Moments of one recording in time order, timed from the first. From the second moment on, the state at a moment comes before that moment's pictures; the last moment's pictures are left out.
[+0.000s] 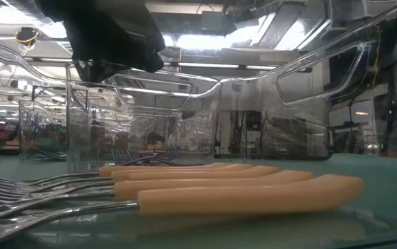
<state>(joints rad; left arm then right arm) -0.54 1.75 1.05 -0.03 -0.25 -0.83 1.17 1.74 1.09 -0.73 0.01 2.39</state>
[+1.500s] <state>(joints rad) -0.57 1.75 1.05 -0.03 -0.28 -0.77 1.07 1.81 1.09 -0.96 -0.18 2.59</state>
